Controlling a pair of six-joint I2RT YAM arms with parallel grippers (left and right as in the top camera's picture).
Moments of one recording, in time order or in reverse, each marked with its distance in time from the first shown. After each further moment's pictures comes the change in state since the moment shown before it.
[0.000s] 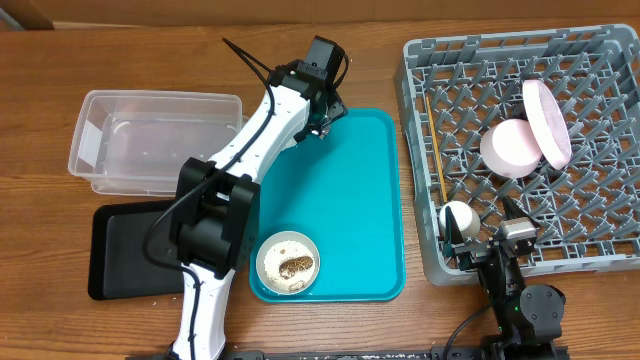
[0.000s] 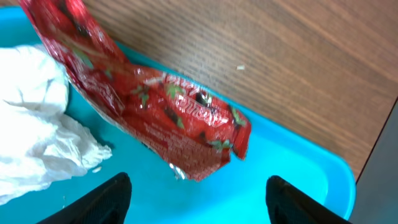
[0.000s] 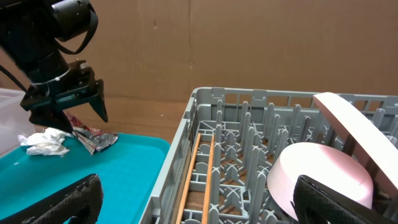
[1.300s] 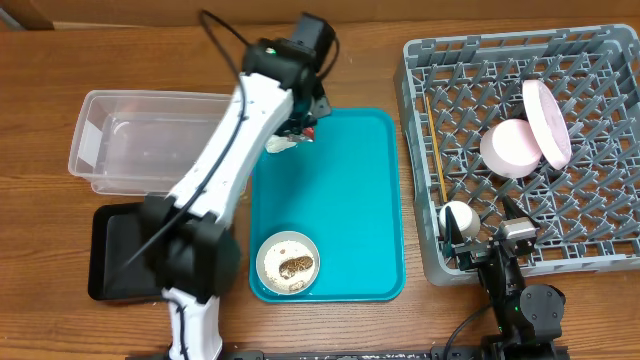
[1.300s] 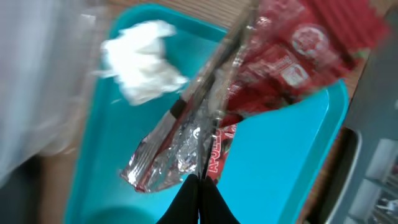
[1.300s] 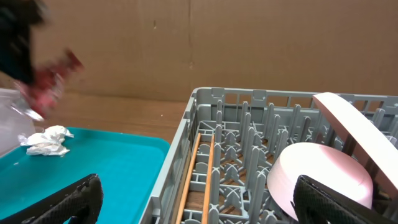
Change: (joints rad) left arm 0.013 -0.188 0.160 -0.464 0.000 0.168; right arm 0.000 0.000 0.000 0.000 0.000 0.001
